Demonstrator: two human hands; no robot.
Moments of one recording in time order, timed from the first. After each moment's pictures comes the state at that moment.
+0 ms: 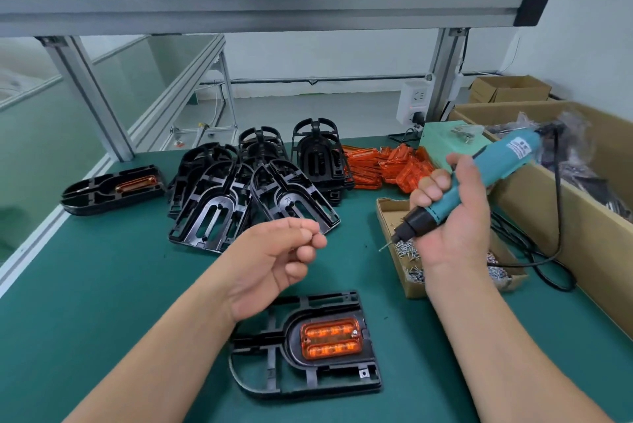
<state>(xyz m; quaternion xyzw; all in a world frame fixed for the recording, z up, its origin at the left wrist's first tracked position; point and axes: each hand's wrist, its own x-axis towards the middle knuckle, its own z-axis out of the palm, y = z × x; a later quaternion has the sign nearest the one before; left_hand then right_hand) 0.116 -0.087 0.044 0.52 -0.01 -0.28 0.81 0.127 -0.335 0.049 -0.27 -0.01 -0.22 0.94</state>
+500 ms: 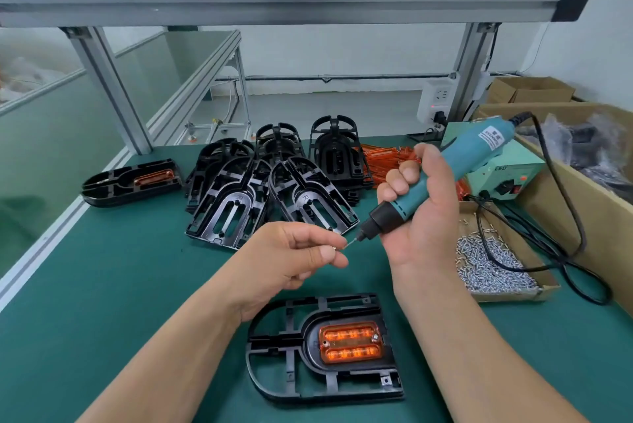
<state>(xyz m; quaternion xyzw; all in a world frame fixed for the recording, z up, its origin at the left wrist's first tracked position) 0.116 -0.068 0.038 0.71 -0.13 -0.21 0.66 0.137 -0.266 0.062 -0.27 -0.04 -0.18 0.95</state>
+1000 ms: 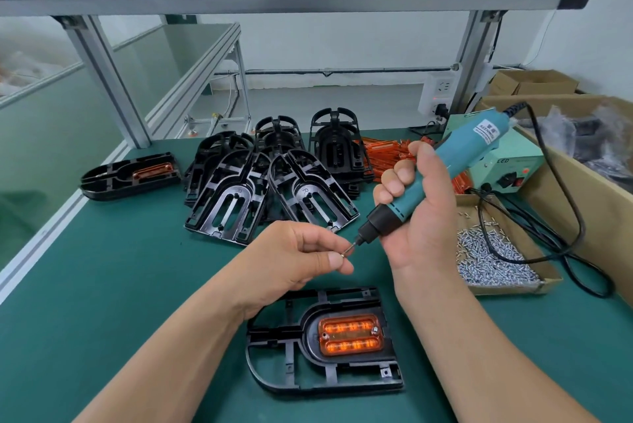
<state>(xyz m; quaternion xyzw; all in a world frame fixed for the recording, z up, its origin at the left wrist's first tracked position) 0.113 -0.072 0.035 0.74 -0.15 -0.23 0.62 0.132 -0.266 0.050 -0.30 -0.06 -0.16 0.94</state>
